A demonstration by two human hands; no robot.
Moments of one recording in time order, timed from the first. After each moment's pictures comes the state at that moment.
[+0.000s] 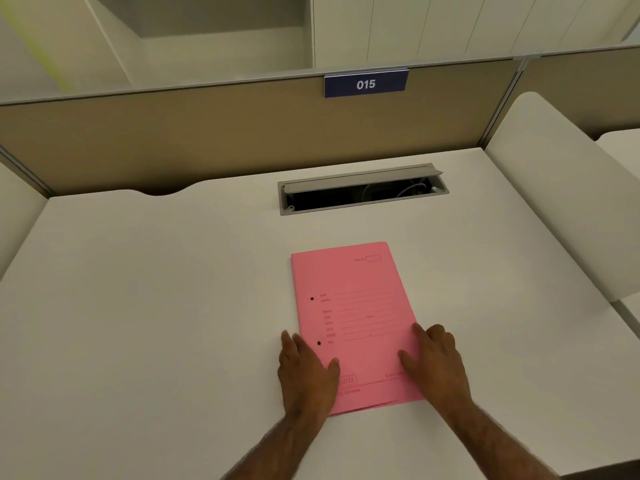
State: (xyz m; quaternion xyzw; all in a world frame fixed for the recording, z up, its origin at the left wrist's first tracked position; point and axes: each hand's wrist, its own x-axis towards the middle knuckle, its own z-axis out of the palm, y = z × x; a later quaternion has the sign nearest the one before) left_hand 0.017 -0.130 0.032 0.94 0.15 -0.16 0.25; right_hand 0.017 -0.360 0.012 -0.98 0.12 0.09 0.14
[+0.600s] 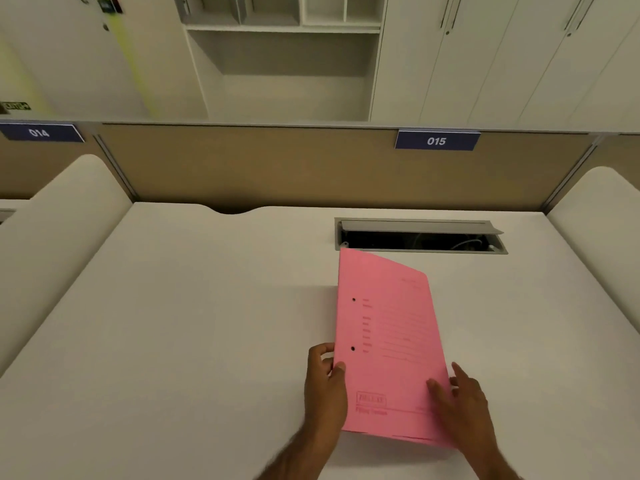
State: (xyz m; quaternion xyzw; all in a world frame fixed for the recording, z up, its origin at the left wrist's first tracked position) left_hand 0.040 -0.081 0.084 0.69 0.27 -0.05 0.68; right_hand 0.048 -0.318 0.022 -0.90 0.21 0.07 0.36
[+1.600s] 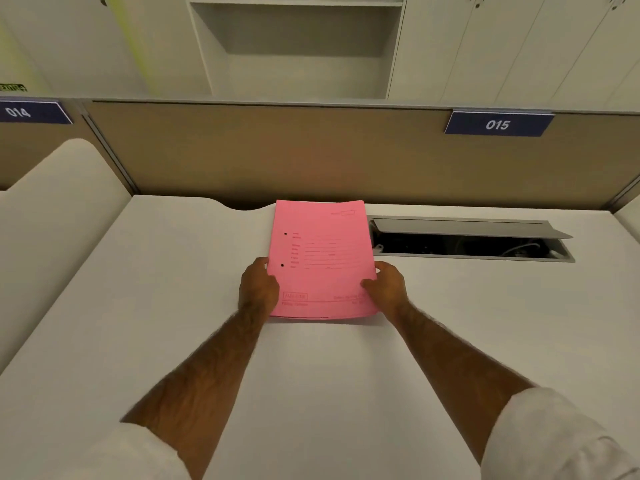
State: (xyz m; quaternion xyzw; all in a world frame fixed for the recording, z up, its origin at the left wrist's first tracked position) left_hand 0.277 0.136 0.028 0.88 0.24 0.04 0.40; right_hand 0.307 -0.109 0.031 -0.88 0.08 0.07 0.46
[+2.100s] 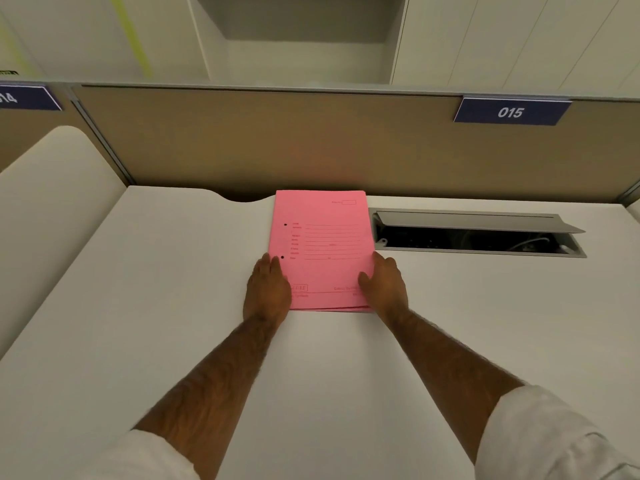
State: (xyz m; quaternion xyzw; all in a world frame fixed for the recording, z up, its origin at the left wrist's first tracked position) left_hand 0.272 0.126 -0.005 0.97 0.14 0.01 0.18; right_hand 0.309 -0.095 0.019 -0.95 0.04 0.04 0.32
